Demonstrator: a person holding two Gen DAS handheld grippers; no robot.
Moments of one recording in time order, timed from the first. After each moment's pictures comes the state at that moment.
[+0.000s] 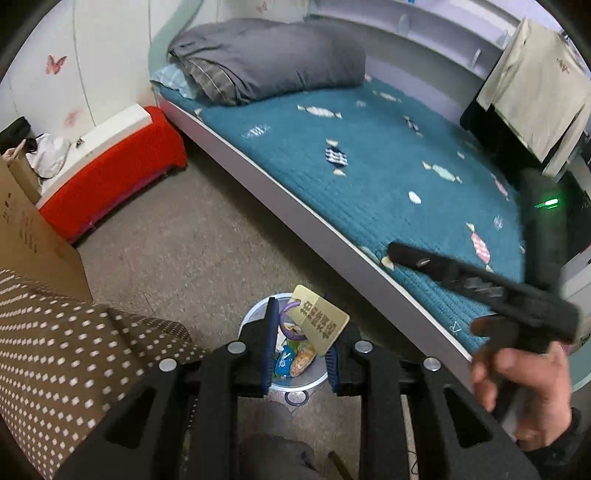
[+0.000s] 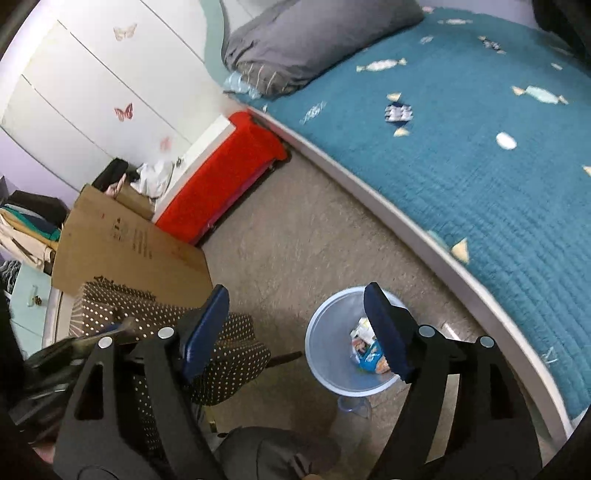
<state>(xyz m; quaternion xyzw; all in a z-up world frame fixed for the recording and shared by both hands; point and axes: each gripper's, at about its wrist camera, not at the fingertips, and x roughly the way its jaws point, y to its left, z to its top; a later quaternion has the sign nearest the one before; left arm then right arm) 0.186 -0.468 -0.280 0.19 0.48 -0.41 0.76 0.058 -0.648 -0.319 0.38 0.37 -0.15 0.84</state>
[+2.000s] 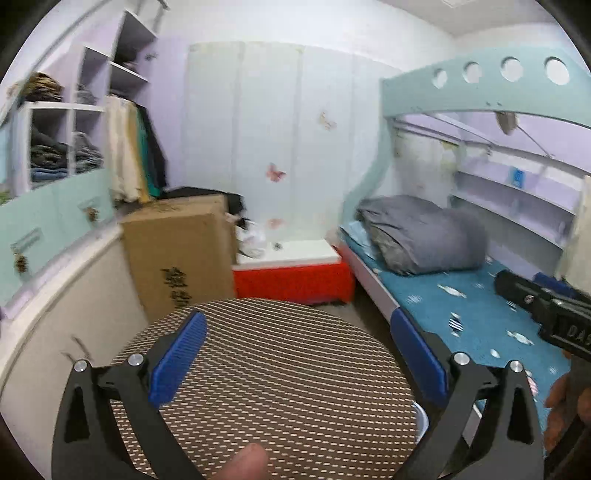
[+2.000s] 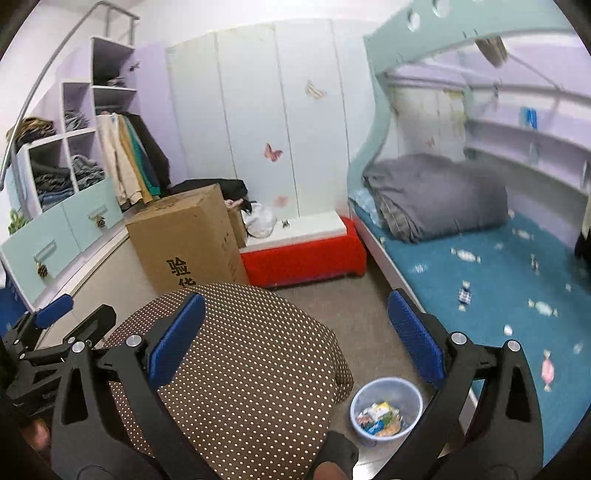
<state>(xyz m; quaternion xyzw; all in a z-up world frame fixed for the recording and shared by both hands) 0.044 -0.109 -0.015 0.03 0.21 -0.14 0.97 -0.012 -0.333 -0.013 0.09 0.21 -0.07 0.97</state>
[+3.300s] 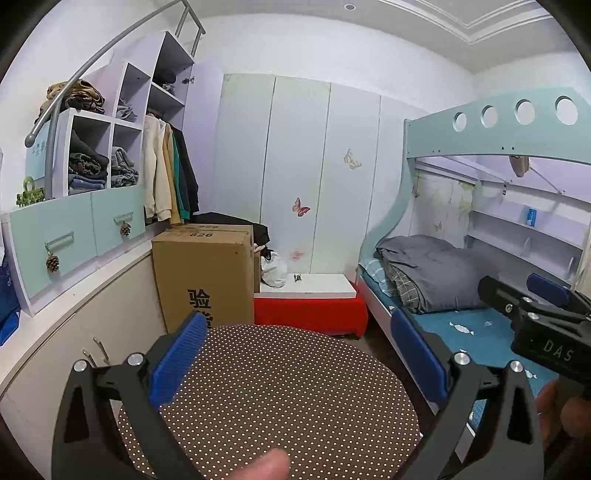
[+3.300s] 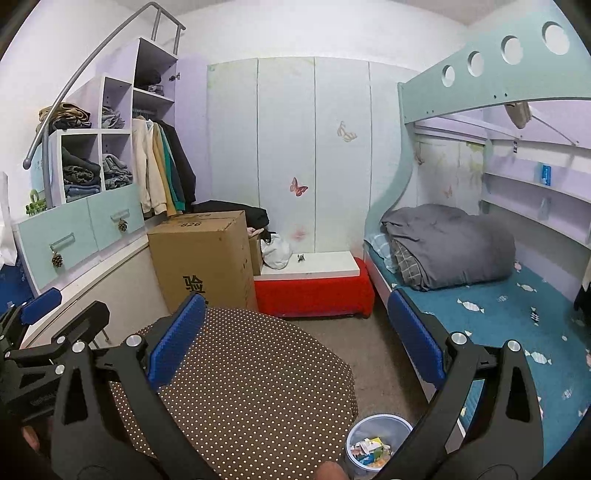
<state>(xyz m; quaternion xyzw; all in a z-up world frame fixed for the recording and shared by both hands) 0.005 -0.070 0.017 -0.01 0.15 -0.11 0.98 -0.027 -0.282 0.021 0.03 0.15 -0.05 0.99</state>
